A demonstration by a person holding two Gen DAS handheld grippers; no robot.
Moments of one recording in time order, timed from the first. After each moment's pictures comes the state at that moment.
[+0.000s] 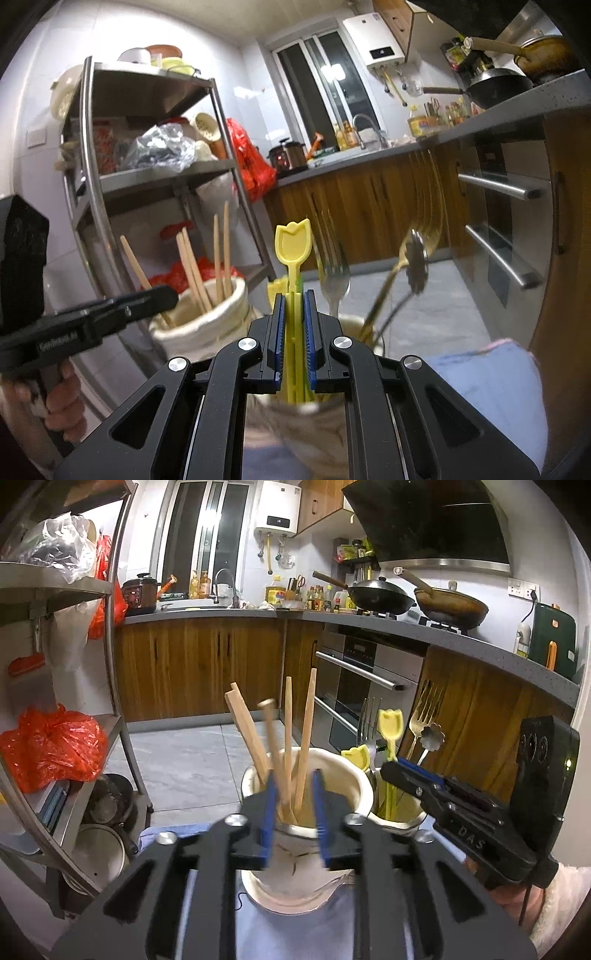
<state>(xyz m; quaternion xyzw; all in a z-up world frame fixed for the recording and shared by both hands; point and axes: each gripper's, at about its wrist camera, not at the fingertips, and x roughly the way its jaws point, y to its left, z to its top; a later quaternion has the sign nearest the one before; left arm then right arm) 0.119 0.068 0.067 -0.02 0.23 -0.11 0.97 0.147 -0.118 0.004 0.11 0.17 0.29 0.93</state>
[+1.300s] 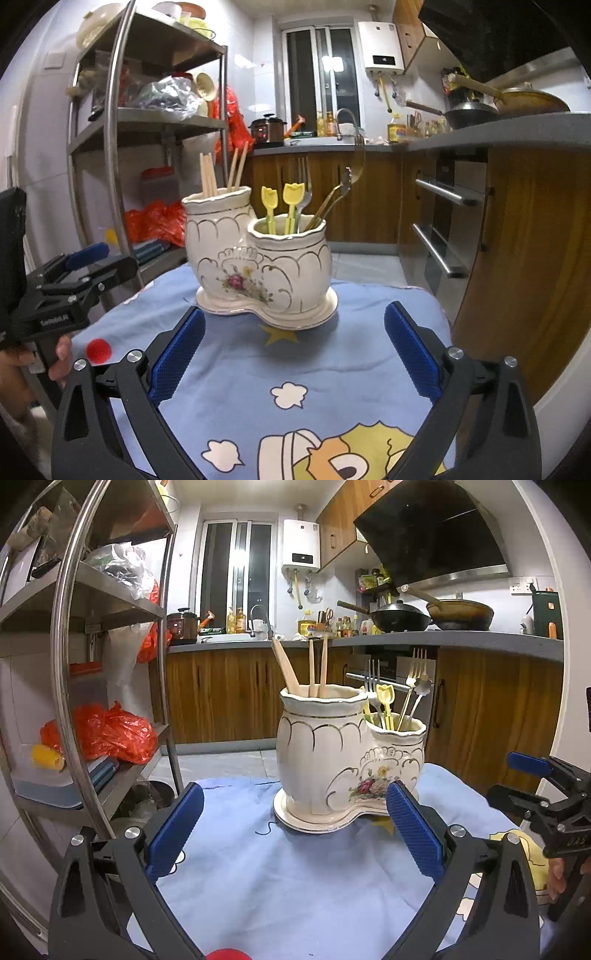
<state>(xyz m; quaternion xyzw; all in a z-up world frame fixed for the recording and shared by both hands) 0.006 0.067 0.007 0.01 0.14 -0.03 0.99 0.026 -0.149 -0.015 -0.01 0.19 0.21 0.96</state>
